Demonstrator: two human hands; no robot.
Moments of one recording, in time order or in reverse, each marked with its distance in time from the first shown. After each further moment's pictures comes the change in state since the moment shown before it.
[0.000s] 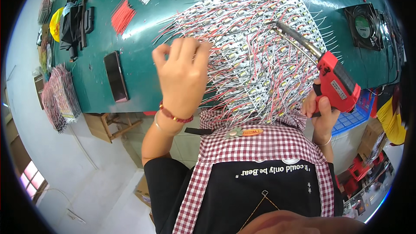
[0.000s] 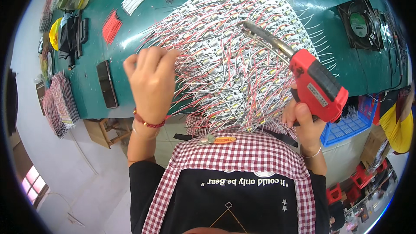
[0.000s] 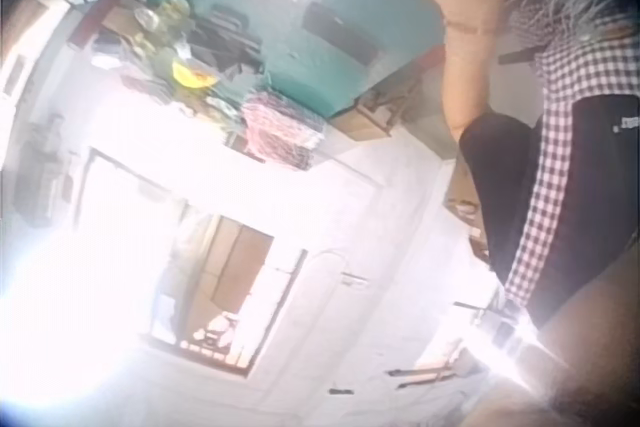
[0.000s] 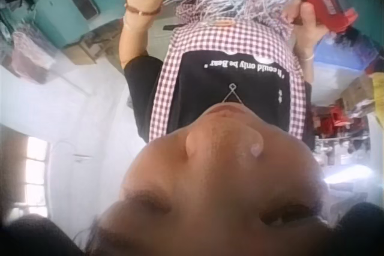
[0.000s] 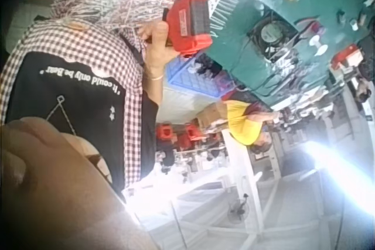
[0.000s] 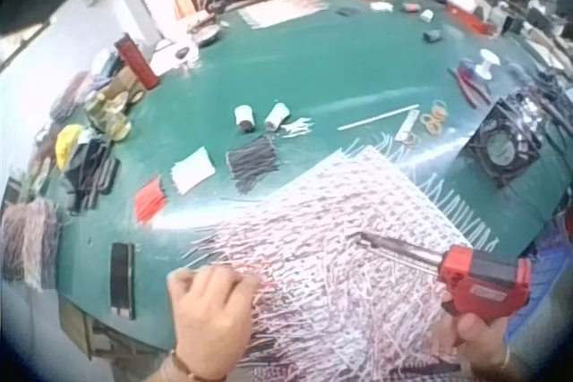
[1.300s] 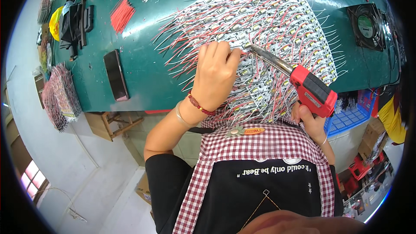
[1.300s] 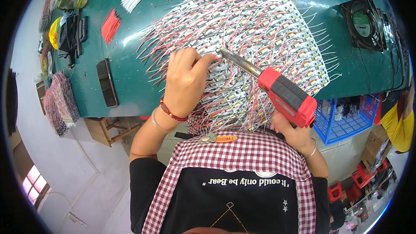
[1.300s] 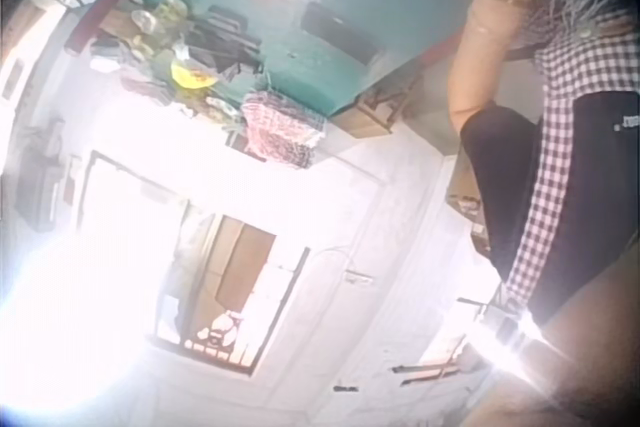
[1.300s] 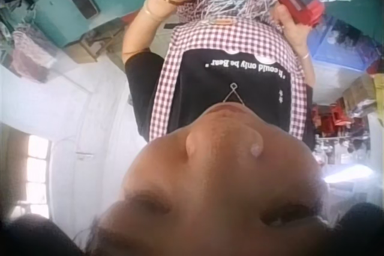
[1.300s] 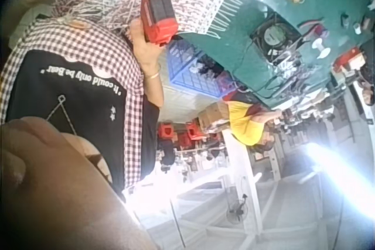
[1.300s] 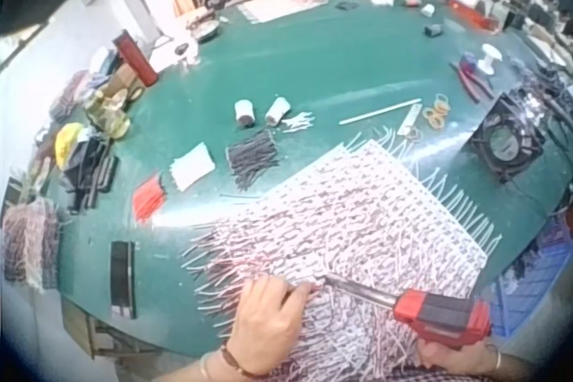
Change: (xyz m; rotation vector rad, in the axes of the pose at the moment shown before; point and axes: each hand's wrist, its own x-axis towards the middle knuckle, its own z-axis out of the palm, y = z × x) left_hand -0.010 0.030 0.038 -0.354 -0.048 0.029; right_hand -0.022 0.021 -0.012 -0.099 -0.224 0.269
